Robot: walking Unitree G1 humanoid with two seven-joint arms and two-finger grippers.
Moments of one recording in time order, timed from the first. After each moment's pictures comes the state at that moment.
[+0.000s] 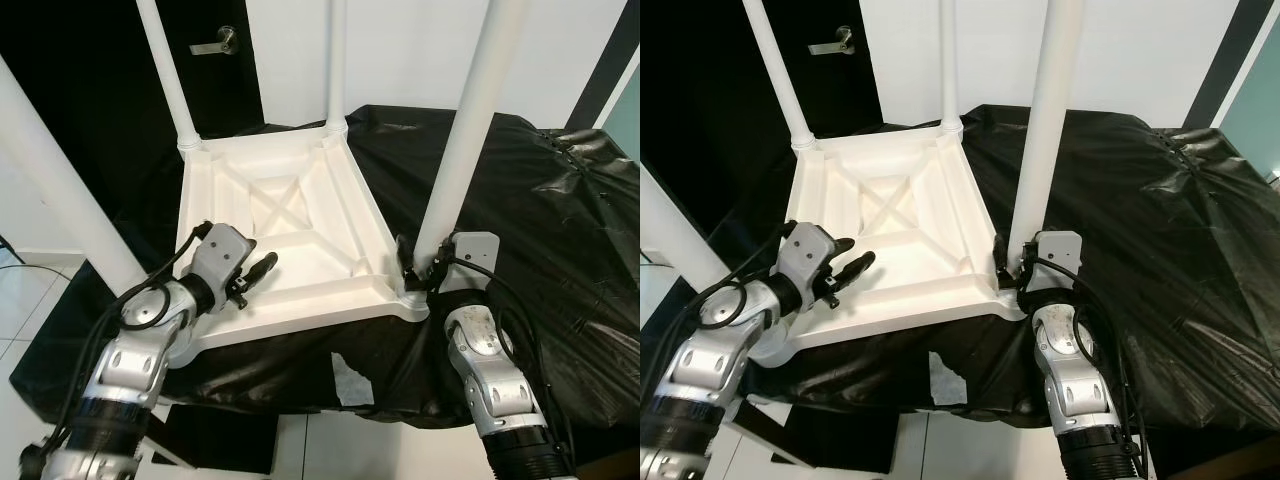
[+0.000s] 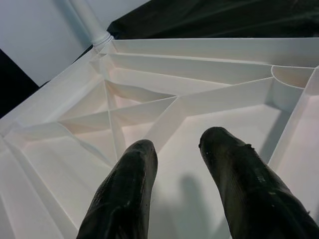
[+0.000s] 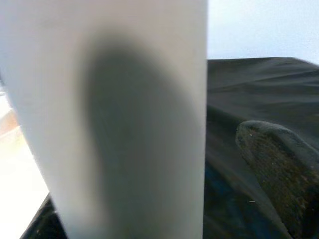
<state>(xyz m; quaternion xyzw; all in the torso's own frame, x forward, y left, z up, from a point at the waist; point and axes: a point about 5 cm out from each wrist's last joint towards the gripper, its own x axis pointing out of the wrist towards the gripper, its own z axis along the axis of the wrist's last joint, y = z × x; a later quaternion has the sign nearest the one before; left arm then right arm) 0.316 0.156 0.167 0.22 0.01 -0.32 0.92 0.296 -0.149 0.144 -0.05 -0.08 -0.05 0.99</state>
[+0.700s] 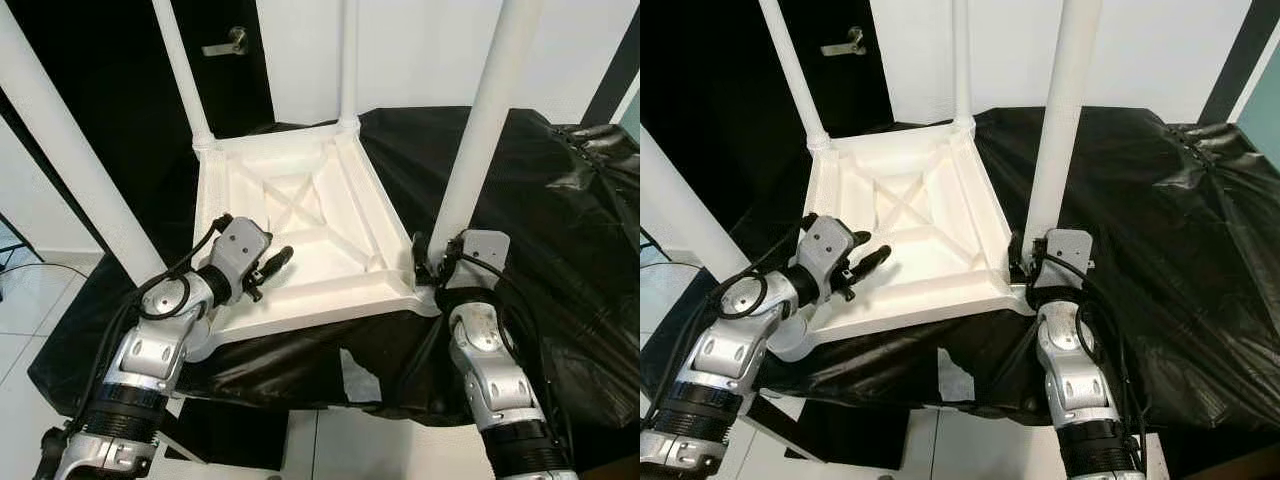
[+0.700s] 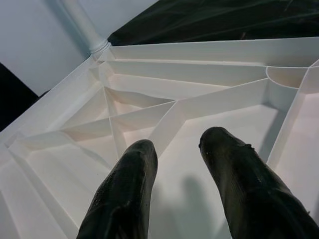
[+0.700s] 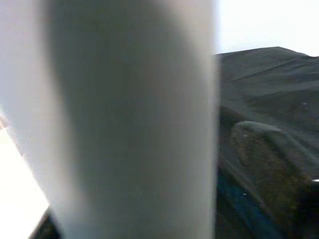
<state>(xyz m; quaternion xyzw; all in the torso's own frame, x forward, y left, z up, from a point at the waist) 0.316 0.149 0.168 0.23 -0.01 -0.33 0.92 0.302 -0.150 0.143 -0.04 -0.07 -0.05 0.99</state>
